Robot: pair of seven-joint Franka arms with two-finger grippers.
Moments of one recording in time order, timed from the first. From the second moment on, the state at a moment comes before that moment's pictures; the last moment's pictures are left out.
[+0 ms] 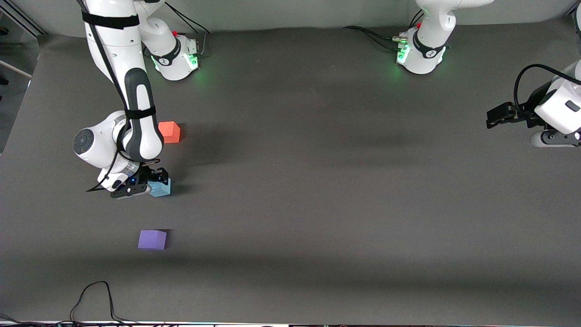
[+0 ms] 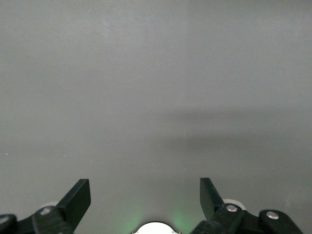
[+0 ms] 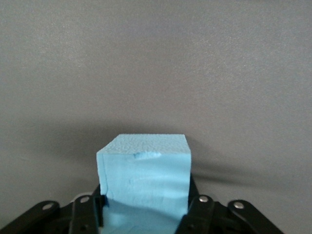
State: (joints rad) left arm 0.02 -0.01 -0.05 -1.68 0.00 1.53 -0.02; right arm 0.85 0.57 -0.83 -2.23 0.90 2.50 -0.80
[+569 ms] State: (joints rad) left arm 0.02 -0.01 -0.05 -1.68 0.00 1.53 -0.02; right arm 0.99 0.53 -1.01 -2.09 0.68 2.22 -0.56
